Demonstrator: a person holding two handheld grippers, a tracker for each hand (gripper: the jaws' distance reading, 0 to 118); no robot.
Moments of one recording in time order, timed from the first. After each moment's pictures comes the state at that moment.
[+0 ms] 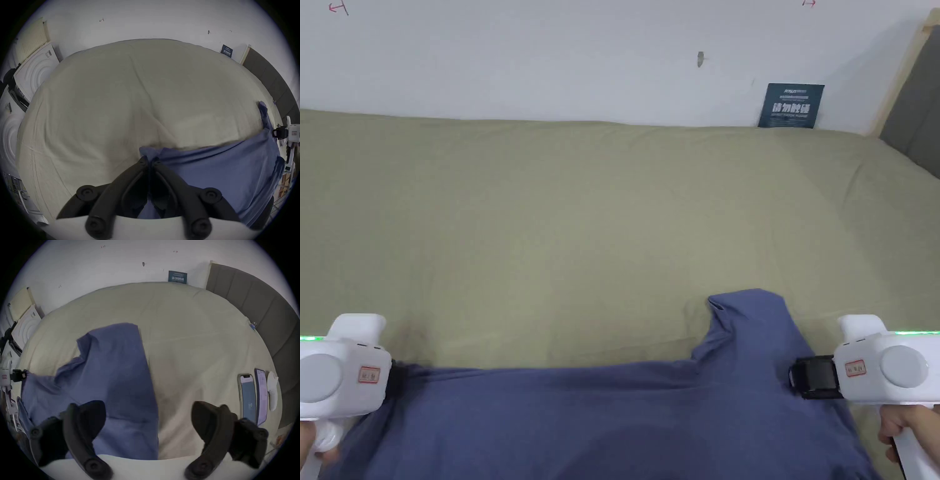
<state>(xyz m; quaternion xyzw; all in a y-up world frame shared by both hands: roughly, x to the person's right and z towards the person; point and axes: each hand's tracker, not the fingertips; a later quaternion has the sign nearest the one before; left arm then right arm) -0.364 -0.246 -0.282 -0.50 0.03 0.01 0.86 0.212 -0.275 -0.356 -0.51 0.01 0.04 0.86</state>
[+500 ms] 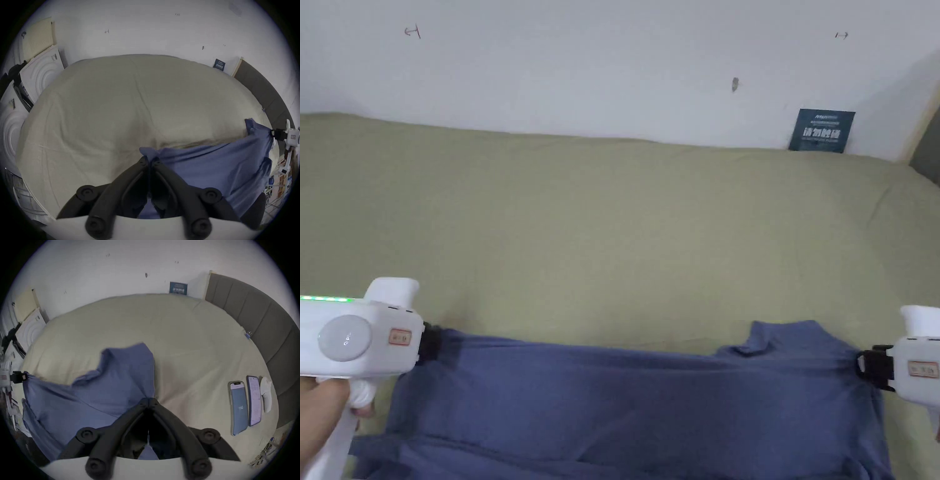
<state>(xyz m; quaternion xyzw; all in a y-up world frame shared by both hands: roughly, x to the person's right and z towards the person) -0.381 -0.183 -0.224 -0.45 0.02 0.03 0.89 0.212 -0.177 -0.269 -0.41 0.05 -0.02 0.91</state>
